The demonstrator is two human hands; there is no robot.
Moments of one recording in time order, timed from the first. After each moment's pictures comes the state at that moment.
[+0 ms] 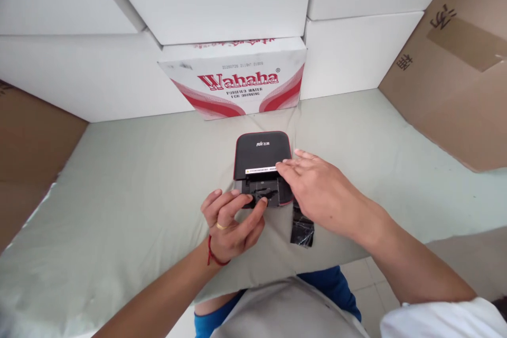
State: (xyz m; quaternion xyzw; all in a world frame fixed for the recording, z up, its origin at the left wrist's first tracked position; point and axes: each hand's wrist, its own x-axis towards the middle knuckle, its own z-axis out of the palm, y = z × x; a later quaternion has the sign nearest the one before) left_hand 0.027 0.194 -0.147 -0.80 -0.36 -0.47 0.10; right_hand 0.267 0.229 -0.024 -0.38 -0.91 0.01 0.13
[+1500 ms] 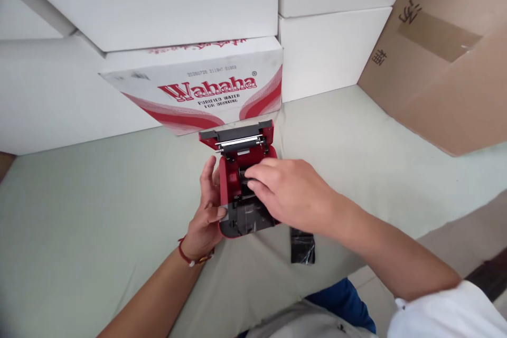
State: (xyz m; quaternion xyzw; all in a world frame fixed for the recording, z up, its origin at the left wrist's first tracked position) left_hand 0.012 0.262 -0.156 -0.52 -0.31 -0.50 -0.62; right_hand 0.232 0.252 -0.013 -0.51 -0.83 0.18 0.15
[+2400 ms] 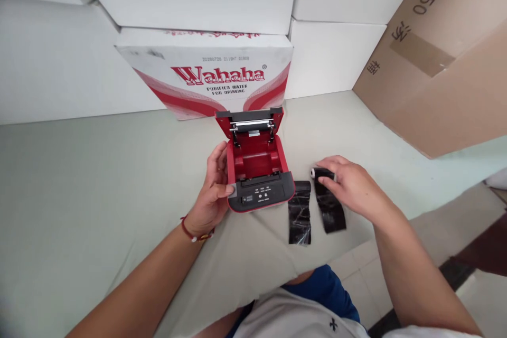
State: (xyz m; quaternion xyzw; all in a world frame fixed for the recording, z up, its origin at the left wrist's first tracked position) left_hand 0.018 0.268 -0.161 -0.43 -0.26 -0.54 -0.68; right_hand 0.356 0.211 -0.062 -0.67 -0.72 0.17 0.05
